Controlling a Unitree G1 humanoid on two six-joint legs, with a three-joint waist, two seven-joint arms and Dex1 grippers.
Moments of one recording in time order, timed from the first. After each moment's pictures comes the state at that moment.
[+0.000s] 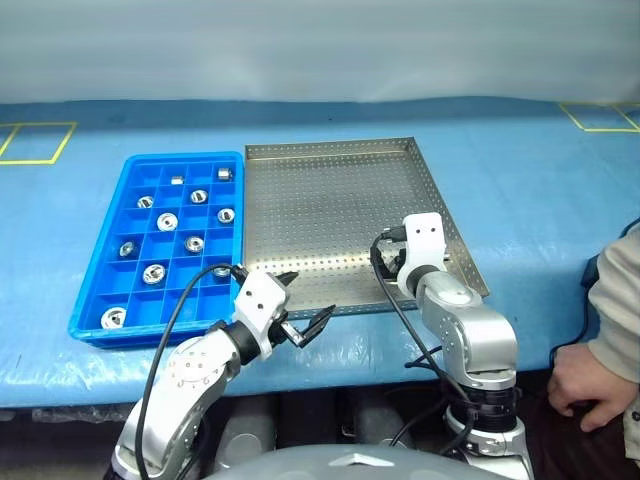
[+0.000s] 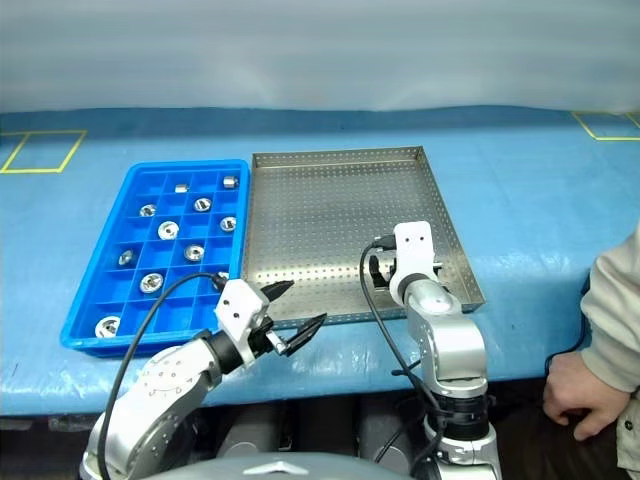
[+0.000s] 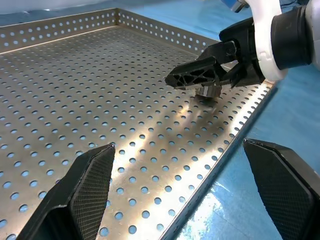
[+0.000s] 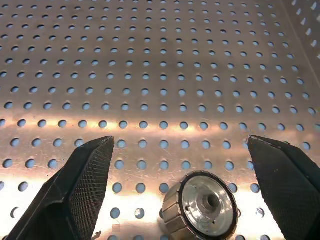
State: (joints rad) left arm 0.16 0.34 -0.28 -0.70 -0.23 0.60 -0.42; right arm -0.21 -0.06 0.00 -0.48 0.02 1.12 0.02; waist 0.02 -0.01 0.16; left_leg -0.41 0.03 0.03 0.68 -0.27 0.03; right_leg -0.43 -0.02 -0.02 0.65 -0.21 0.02
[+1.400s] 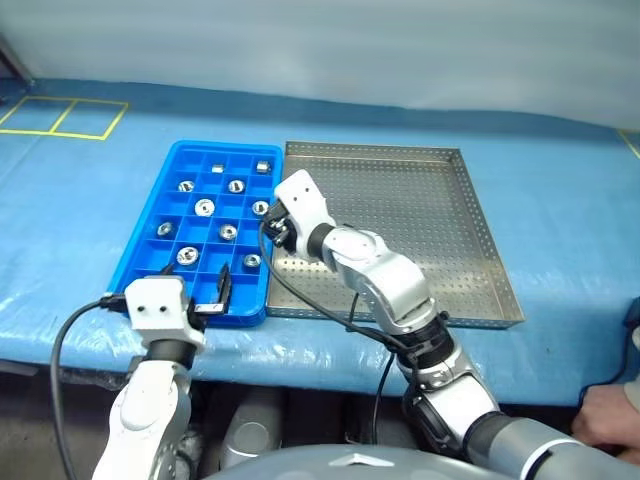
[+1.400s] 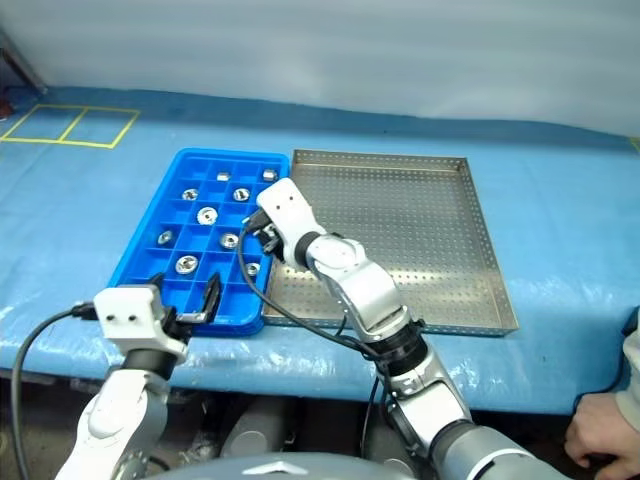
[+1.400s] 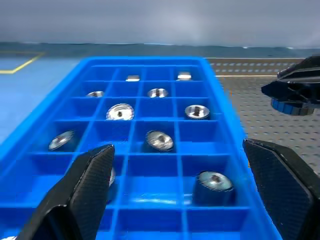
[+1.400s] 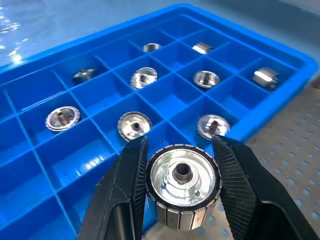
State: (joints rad) left arm 0.50 0.09 0.00 -0.89 -0.11 0.48 0.01; right arm -0.60 0.03 0.39 -0.13 0.11 0.87 0.28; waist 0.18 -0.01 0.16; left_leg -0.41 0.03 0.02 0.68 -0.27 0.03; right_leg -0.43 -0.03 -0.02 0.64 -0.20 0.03
